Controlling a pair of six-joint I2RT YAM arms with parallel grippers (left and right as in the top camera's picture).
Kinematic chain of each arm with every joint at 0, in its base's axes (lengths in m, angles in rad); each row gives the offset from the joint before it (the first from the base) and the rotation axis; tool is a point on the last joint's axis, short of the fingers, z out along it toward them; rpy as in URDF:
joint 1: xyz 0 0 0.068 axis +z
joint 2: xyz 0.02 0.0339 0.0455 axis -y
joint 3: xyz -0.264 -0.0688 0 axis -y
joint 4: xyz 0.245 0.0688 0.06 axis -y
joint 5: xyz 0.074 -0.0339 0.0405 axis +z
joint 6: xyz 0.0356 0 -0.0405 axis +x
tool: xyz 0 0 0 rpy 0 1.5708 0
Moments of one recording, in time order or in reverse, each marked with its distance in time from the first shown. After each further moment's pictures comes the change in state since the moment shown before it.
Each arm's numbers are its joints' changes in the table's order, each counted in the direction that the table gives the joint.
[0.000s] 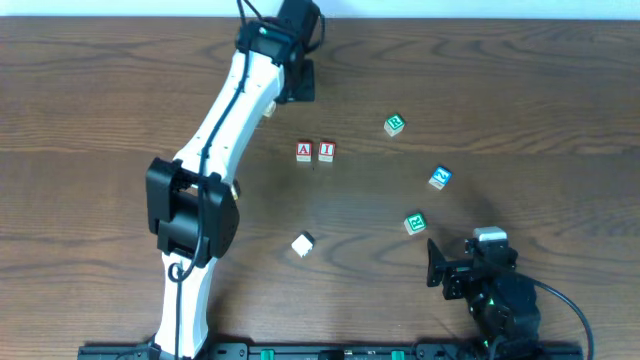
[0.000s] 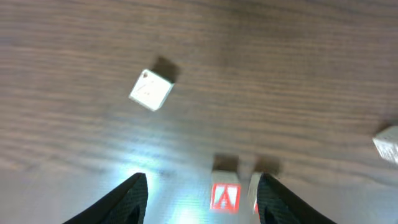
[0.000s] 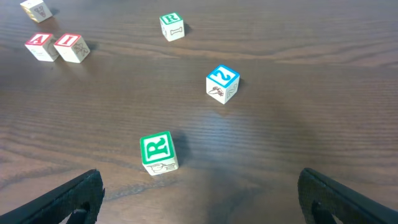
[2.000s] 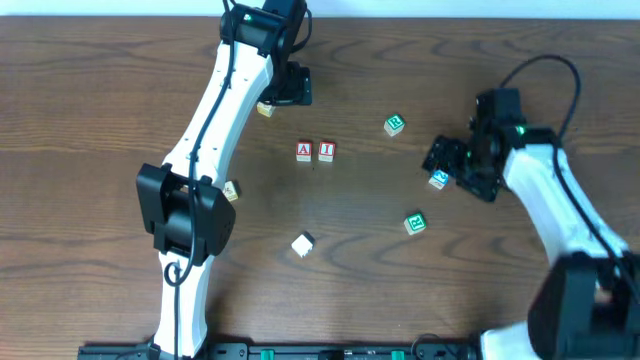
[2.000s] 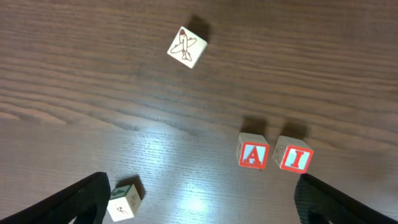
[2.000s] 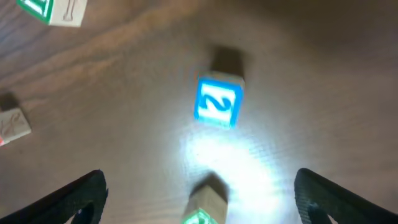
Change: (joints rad) left arm 0.029 0.000 0.072 -0.190 0.002 0.004; right arm -0.203 -1.656 1.005 -0.208 0.225 0.402
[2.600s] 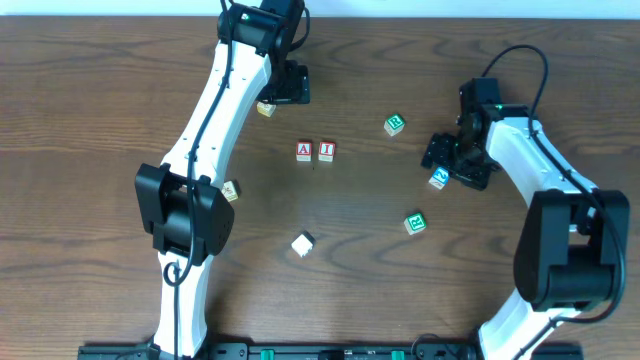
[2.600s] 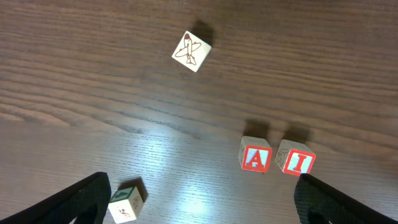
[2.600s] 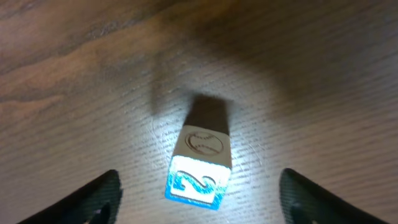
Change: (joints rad) left arm 0.005 0.000 0.000 0.004 0.006 0.000; right arm 0.009 -0.231 0.108 0.006 -0.084 -0.054
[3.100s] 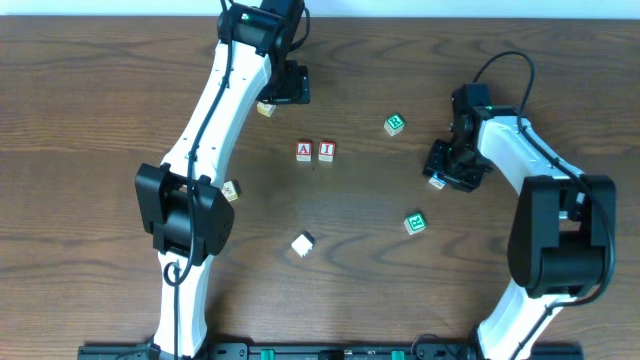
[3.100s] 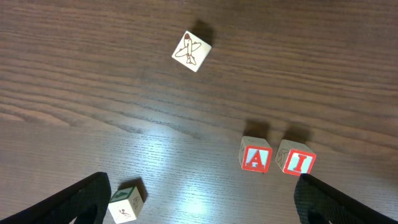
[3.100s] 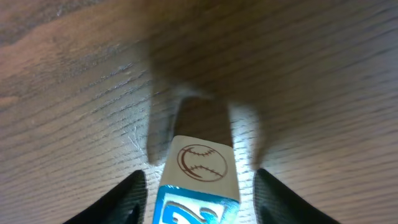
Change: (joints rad) left arm 0.000 0.000 0.000 0.000 0.000 0.000; right arm 0.011 -0.070 0.000 0.000 0.000 -0.006
